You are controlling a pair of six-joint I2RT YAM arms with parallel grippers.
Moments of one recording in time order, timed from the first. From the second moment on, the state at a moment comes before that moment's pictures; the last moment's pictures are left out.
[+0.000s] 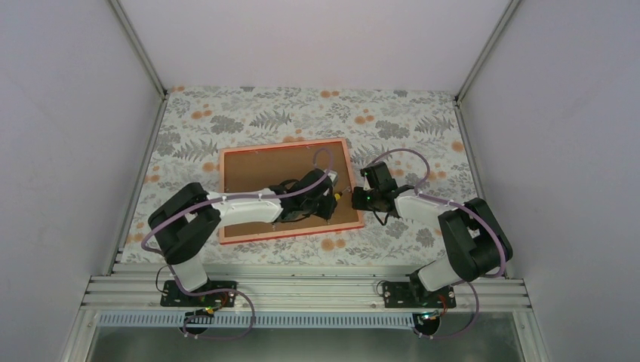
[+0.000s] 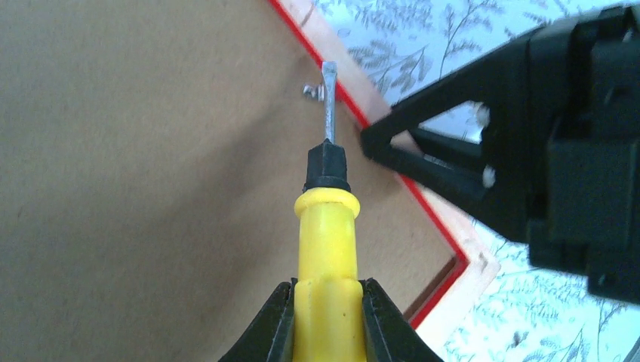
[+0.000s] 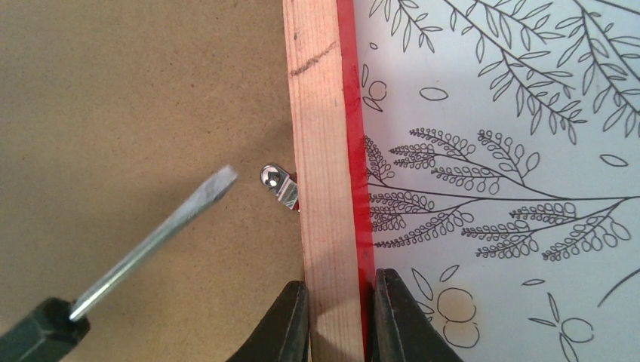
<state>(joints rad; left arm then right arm) -0.96 1.72 0.97 -0.09 0.02 -0.57 0.46 1.50 0.64 -0.15 -0.13 0.51</state>
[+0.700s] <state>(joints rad) -0.95 1.79 1.07 -0.18 0.01 -0.51 0.46 1.49 0.64 -0.18 -0.13 0.51</state>
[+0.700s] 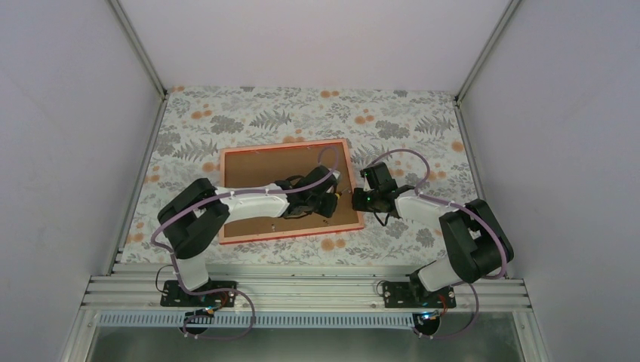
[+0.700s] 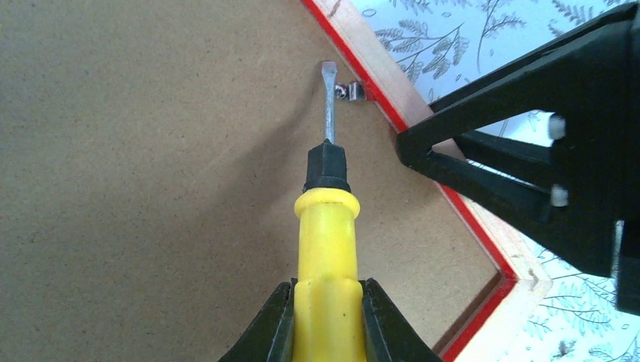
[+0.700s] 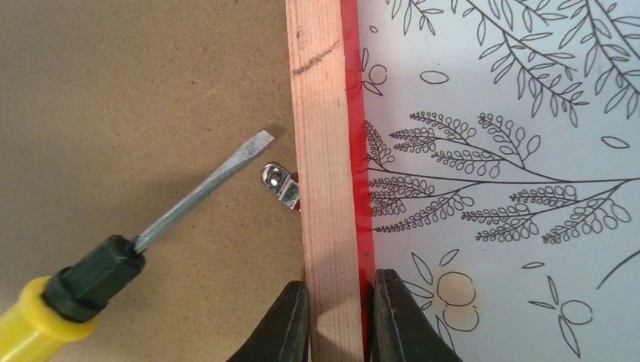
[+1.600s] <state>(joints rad) -0.96 1.81 1.11 -0.26 0.05 -0.41 0.46 1.49 0.64 -0.18 -0.13 0.51</state>
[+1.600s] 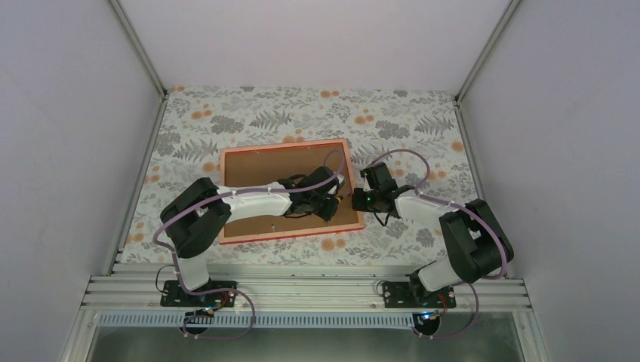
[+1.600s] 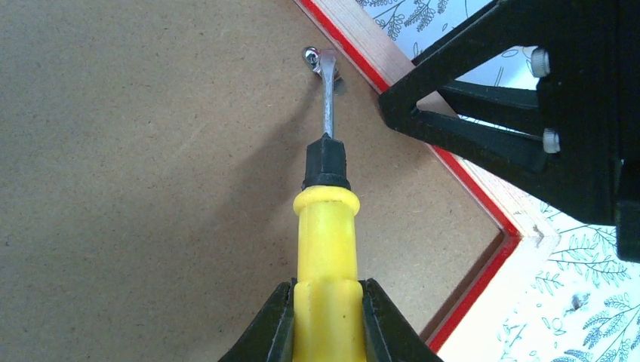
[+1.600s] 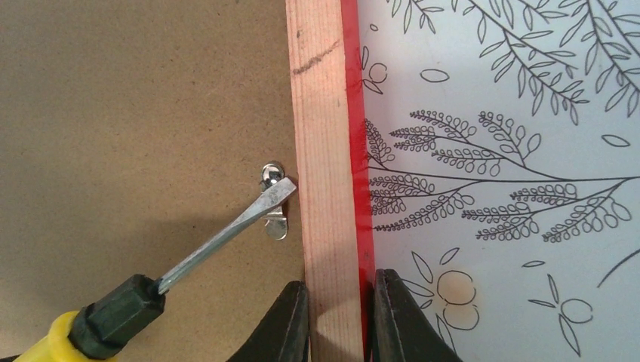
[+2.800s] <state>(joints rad) -0.96 1.77 1.16 -0.34 0.01 -0.38 0.46 1.47 0.63 -0.19 -0.14 0.51</state>
